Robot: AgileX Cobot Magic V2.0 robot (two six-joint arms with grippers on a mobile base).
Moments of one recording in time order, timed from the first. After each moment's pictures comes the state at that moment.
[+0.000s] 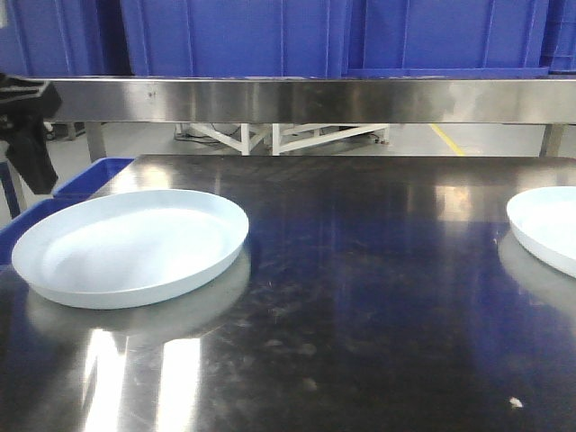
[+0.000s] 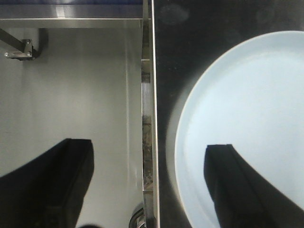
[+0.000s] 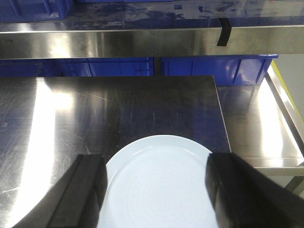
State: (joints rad) left arm -0.21 1.57 -1.05 -0.04 0.66 -0.07; right arm -0.01 0.72 -0.61 -0.10 0.35 0.20
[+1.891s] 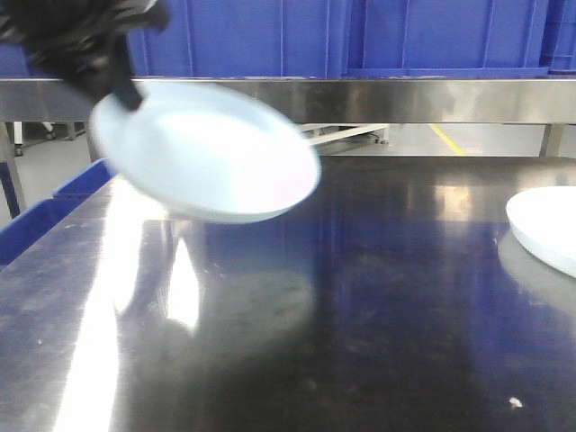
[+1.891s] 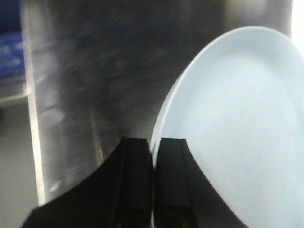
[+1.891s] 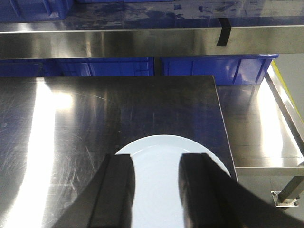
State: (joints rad) left arm -0.45 1.62 -1.33 -0.07 0.69 -0.08; right arm -0.01 0.72 -0.61 -0.10 0.35 0.20
